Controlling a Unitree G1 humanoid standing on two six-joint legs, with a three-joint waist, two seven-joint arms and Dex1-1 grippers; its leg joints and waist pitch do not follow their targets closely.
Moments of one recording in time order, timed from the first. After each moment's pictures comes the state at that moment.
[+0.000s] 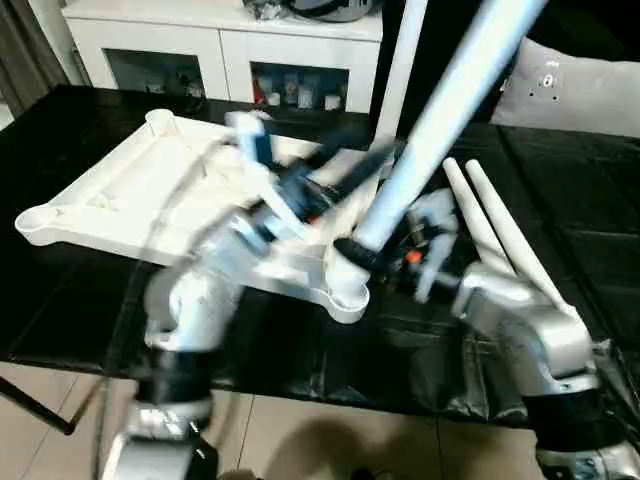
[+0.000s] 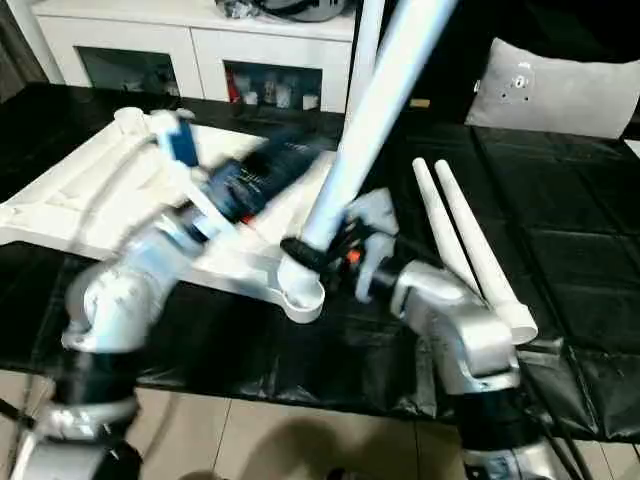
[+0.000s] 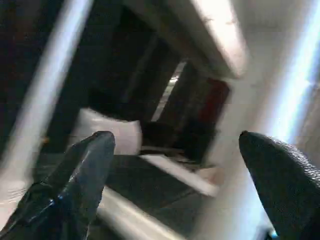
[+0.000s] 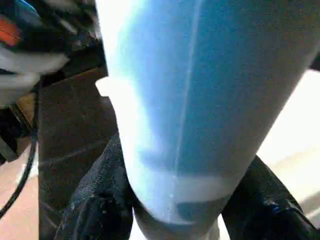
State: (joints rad) left arm -0.56 0.08 0.08 0.05 -0.63 0.46 -0.63; right arm -0.36 -0.26 0.06 -0.07 0.47 0.58 0.69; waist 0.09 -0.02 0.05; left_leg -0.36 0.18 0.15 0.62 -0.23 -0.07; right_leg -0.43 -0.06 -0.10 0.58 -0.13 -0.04
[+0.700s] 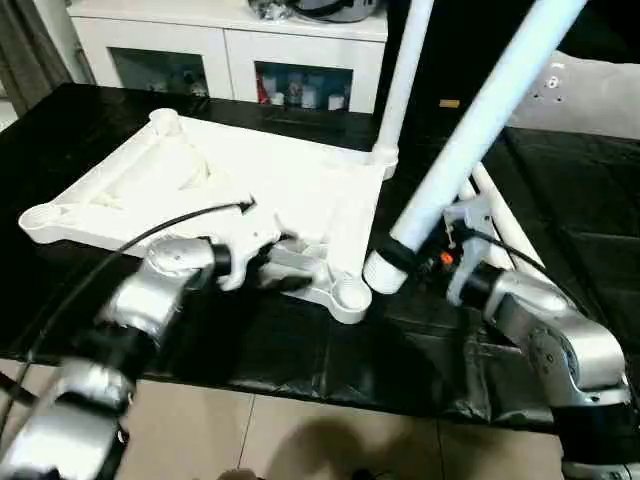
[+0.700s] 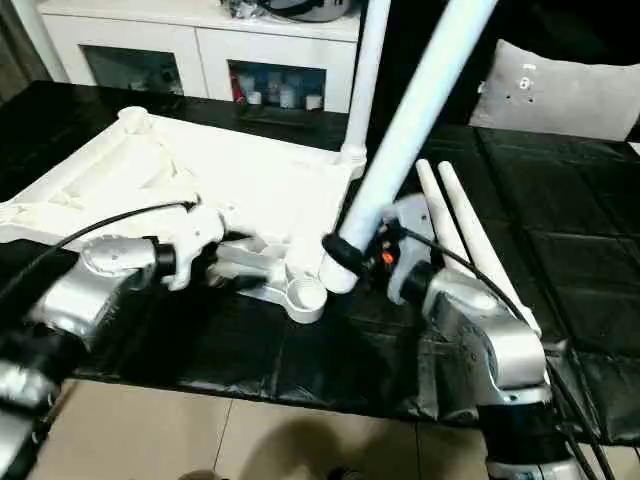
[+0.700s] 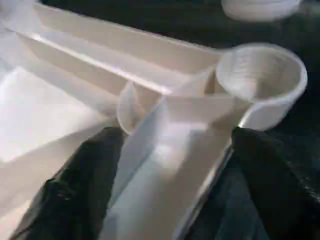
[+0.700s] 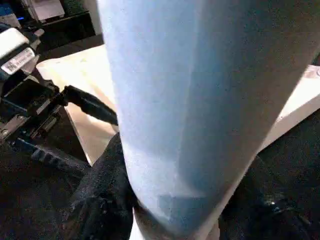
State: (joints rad) left arm -0.69 0.46 -0.33 0.70 -0.06 -0.03 -1.06; right arm -0.30 -0.33 0.01 -0.07 0.42 0.57 0.61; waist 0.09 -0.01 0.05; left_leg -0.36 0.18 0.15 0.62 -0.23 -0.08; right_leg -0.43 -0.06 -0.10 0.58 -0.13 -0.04
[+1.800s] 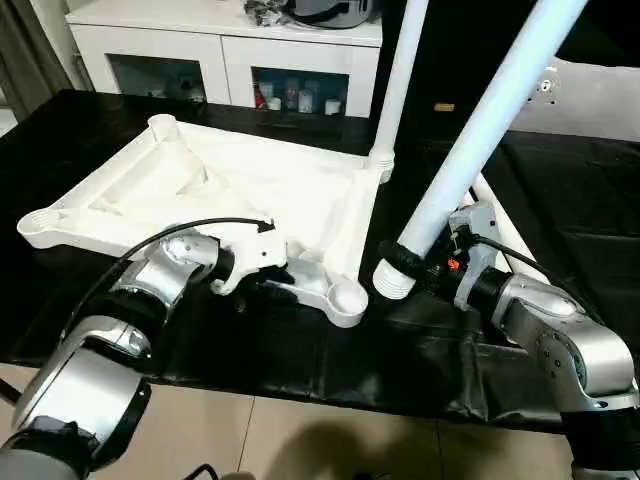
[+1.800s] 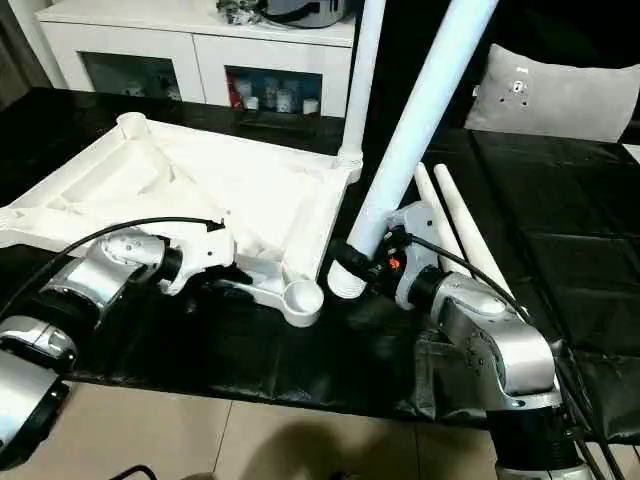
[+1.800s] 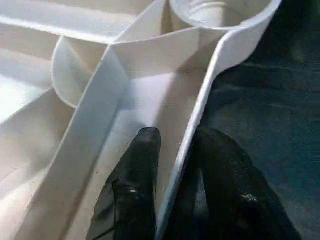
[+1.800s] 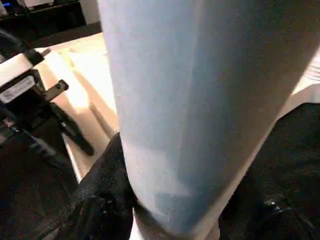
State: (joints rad) left arm -0.82 0.44 -0.41 0.98 0.13 -0.21 -1.25; right arm -0.29 -0.37 0.01 -0.08 0.40 0.58 0.61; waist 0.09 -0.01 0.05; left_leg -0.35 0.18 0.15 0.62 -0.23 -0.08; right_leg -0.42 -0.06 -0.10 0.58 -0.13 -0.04
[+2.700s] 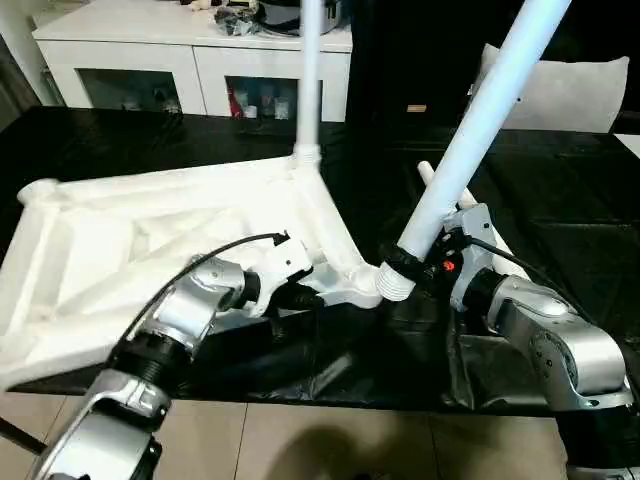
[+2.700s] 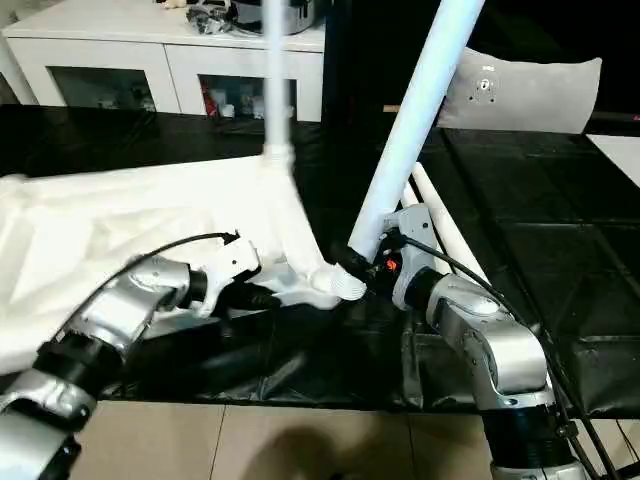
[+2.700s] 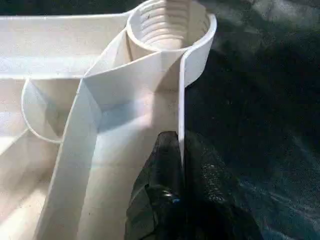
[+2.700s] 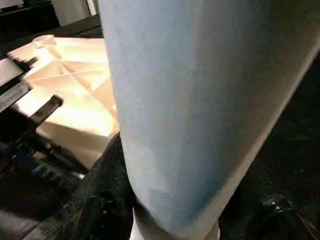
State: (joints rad) left arm -0.55 0.31 -0.30 0.50 0.08 0.23 -1.01; right arm -0.31 -0.35 0.03 -0.04 0.37 0.58 0.57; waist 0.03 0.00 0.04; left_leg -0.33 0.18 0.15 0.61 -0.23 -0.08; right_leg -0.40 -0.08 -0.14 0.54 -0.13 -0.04
